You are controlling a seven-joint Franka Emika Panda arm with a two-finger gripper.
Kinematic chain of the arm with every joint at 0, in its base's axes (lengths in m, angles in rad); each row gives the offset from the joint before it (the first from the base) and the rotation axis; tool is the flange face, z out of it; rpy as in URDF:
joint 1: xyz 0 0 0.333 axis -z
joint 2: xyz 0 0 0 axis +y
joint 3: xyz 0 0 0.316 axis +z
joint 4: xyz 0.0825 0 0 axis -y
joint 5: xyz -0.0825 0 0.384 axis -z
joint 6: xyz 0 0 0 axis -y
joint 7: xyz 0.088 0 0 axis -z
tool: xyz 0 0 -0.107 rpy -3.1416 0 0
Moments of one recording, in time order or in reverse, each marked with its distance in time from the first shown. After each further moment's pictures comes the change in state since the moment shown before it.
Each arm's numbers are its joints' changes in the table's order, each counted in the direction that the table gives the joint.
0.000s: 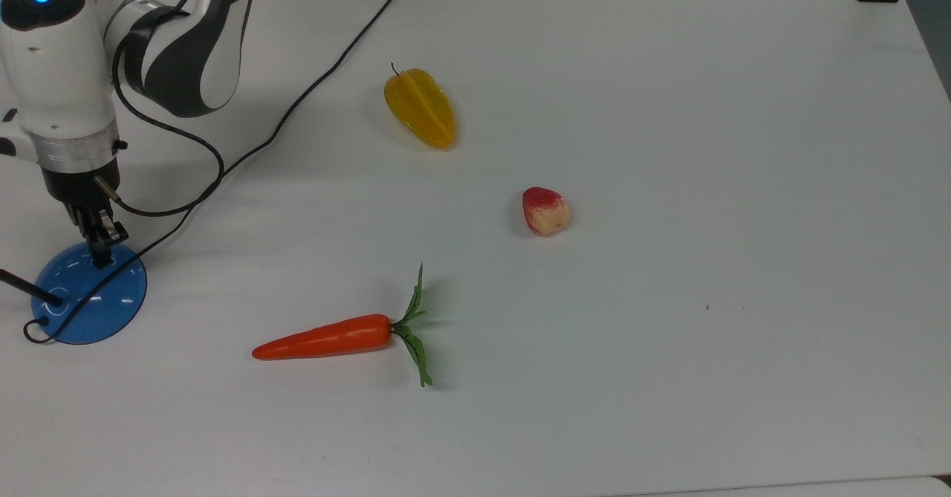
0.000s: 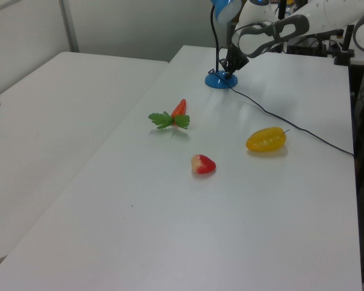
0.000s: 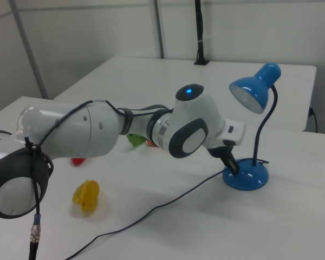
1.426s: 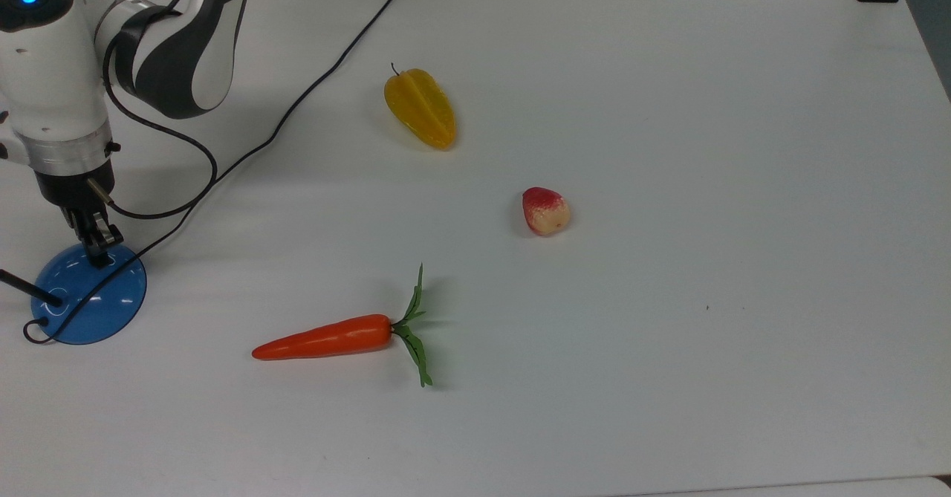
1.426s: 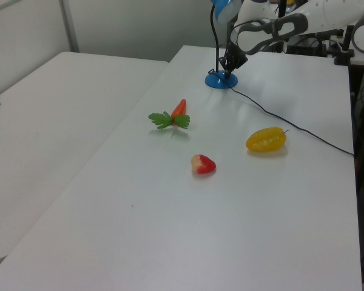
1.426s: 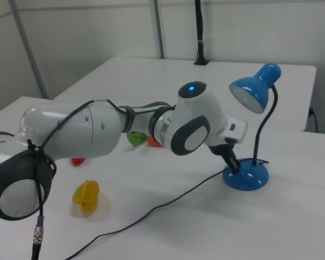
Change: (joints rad) arm 0.010 0.019 0.011 0.048 -0.008 -0.031 0.000
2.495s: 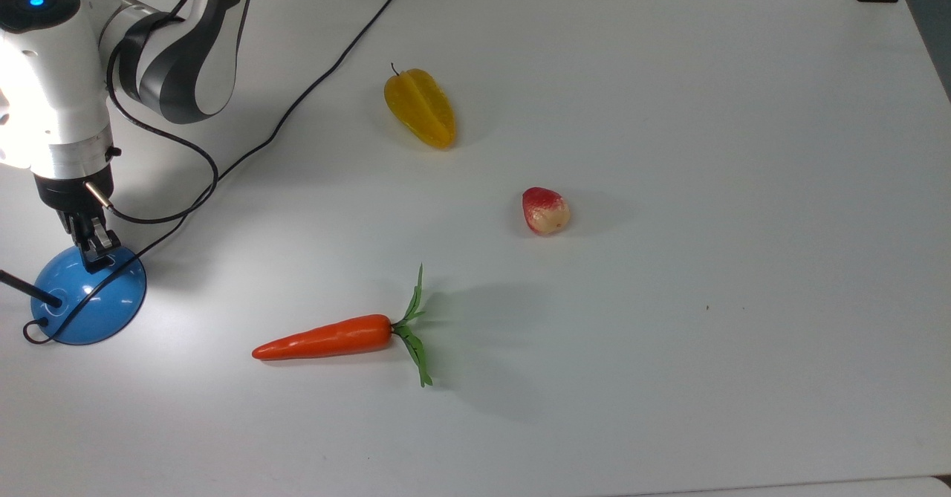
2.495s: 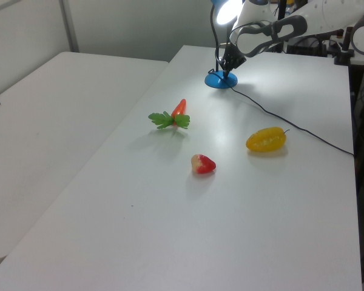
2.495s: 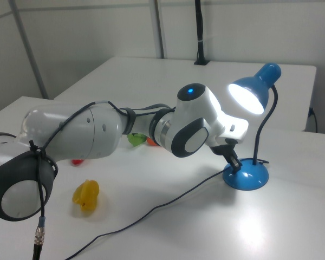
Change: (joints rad) arm 0.000 0.012 0.001 0.001 0.000 0.047 0.009
